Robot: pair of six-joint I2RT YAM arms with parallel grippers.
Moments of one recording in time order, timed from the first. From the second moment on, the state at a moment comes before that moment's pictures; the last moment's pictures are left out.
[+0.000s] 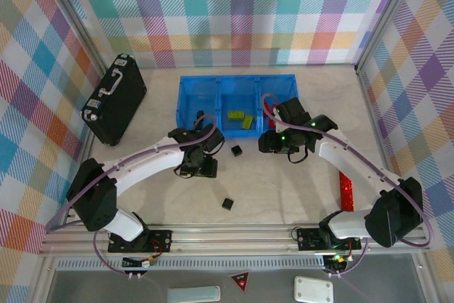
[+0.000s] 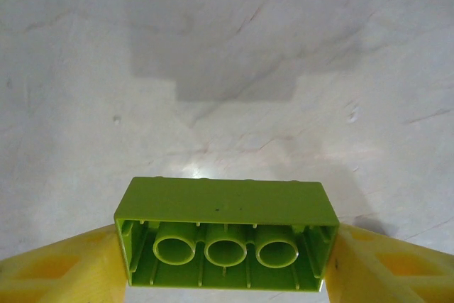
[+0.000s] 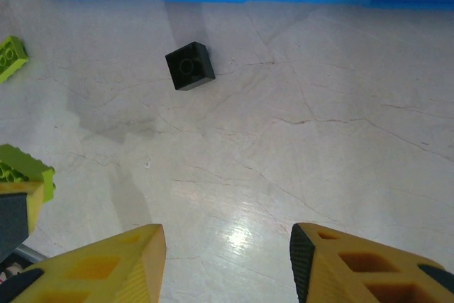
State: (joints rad) left arm -0.80 1.53 1.14 -1.03 -0.09 -0.70; right arm 0.54 1.32 1.13 -0.89 -0.19 0.46
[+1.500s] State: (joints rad) left arm -0.64 2.24 1.98 -0.89 -0.02 -0.54; right arm 0.54 1.09 1.13 -1.10 -0.06 0.47
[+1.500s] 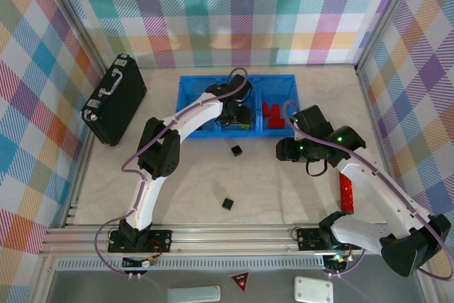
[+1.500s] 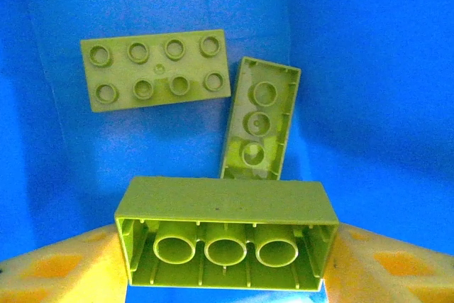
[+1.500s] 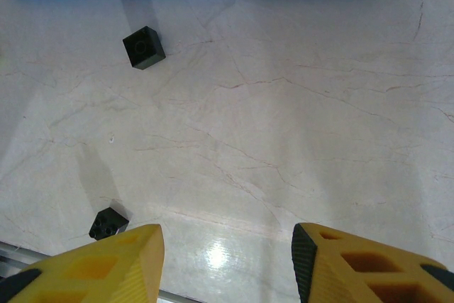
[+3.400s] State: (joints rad) left arm -0.66 1.95 1.62 -0.84 -0.05 -0.63; right arm 0.54 1.18 1.13 -1.01 -0.11 0.47
